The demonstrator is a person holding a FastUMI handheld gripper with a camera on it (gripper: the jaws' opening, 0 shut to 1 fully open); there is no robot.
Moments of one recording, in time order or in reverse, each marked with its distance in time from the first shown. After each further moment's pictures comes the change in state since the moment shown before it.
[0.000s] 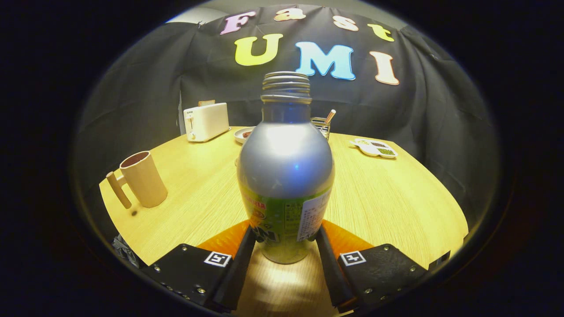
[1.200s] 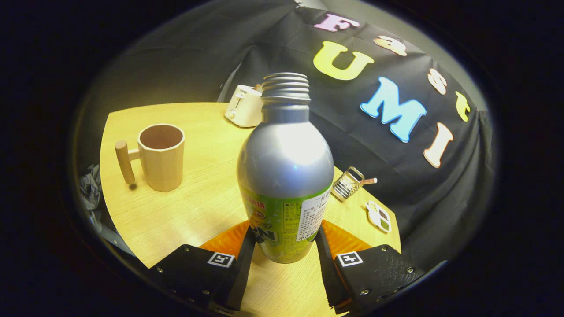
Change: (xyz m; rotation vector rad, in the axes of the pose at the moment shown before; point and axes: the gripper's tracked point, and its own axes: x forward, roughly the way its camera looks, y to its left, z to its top) arm 0.010 0.063 0.082 -0.595 -0.012 0.026
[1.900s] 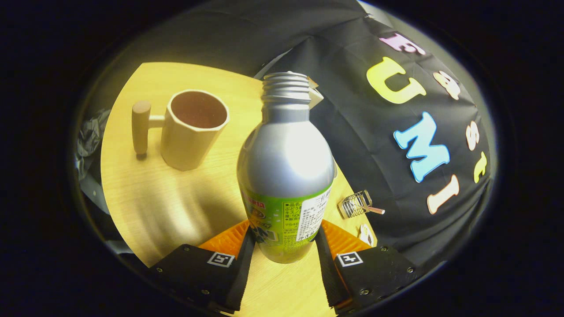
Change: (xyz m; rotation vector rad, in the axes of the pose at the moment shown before) arm 0.012 0.031 0.012 -0.352 0.096 0.036
